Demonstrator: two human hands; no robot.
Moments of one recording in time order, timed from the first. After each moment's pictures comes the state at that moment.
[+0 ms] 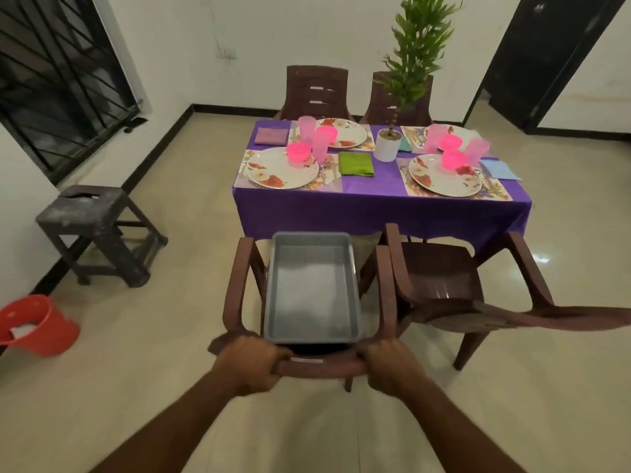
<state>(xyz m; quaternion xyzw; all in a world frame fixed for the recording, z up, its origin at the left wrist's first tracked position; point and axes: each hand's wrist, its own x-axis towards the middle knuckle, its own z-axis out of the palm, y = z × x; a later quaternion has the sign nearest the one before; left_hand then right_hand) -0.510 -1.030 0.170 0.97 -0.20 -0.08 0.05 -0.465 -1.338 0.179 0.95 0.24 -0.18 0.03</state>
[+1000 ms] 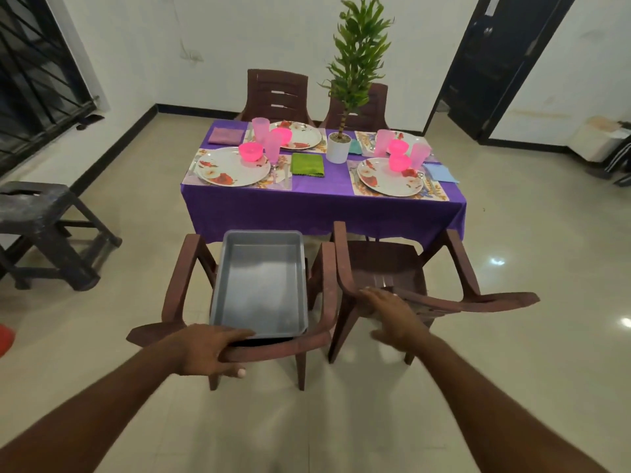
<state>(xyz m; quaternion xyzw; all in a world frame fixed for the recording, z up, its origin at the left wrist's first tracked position) -0.509 -1.100 0.224 0.94 -0.19 -0.28 0.08 -0.433 -1.508 0.237 0.97 0.19 -0.11 -0.10</state>
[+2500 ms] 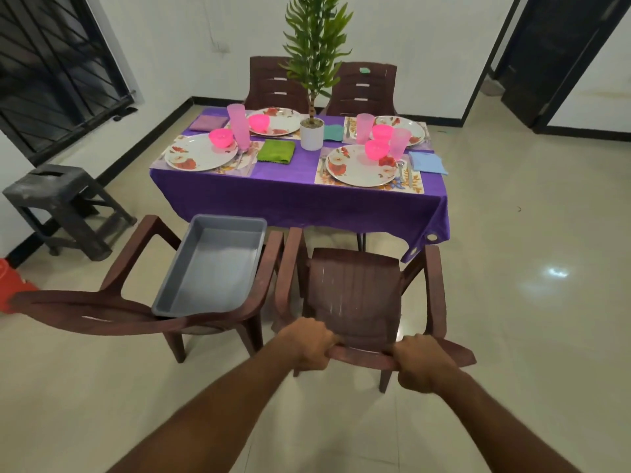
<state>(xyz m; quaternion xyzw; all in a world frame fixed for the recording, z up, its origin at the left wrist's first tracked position) -0.412 -1.594 0.210 0.94 -0.23 -0.24 0.01 -0.380 -1.845 0.198 0.92 0.32 -0.22 0.10</state>
